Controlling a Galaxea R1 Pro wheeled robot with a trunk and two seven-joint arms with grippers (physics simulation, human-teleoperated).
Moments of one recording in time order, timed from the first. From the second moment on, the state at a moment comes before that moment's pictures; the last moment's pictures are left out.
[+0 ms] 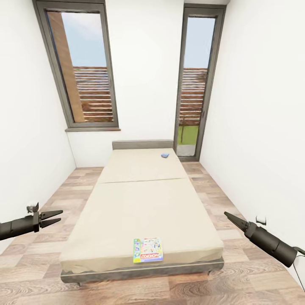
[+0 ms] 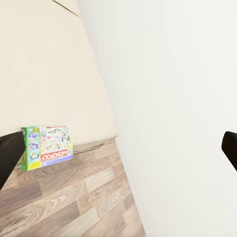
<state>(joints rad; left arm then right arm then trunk) -0.90 0.64 -0.01 -0.18 0.28 0.58 -1.48 -0.21 -0.26 -0.42 -1.41 -0.67 0.78 0.90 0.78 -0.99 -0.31</state>
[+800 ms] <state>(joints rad) -0.90 0.64 -0.01 -0.18 0.28 0.58 -1.48 -0.22 -0.20 -0.42 -1.26 -0.67 0.79 0.79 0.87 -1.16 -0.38</state>
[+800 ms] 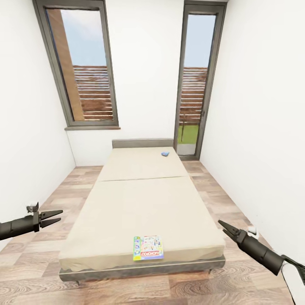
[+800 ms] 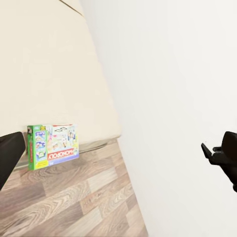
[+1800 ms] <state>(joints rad) -0.90 0.64 -0.01 -0.18 0.28 0.58 -1.48 -0.21 0.00 -0.31 -0.90 -0.65 0.61 0.62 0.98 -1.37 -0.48</state>
